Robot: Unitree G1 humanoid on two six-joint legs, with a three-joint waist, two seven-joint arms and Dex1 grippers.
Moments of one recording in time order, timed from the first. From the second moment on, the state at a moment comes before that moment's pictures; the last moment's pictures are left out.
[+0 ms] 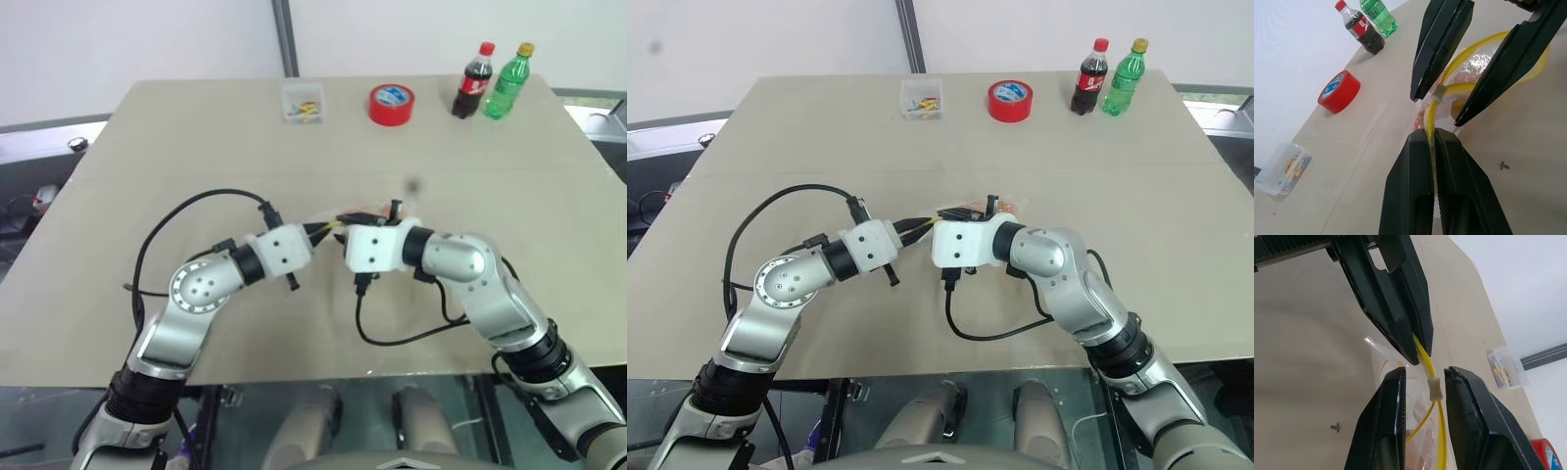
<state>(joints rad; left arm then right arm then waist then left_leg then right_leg) -0.25 0.60 -0.12 -0.33 0.05 0.04 -0.70 -0.56 -0.40 0.45 -0.37 -0.38 0.31 0.79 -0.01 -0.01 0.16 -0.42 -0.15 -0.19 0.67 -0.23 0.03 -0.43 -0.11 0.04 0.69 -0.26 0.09</state>
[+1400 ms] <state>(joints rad) -0.31 0.53 -0.03 -0.12 -0.02 -0.12 -0.65 -0.56 -0.31 0.24 -0.56 -0.13 0.81 0.78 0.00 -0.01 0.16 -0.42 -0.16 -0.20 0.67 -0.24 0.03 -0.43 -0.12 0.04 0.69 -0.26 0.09</state>
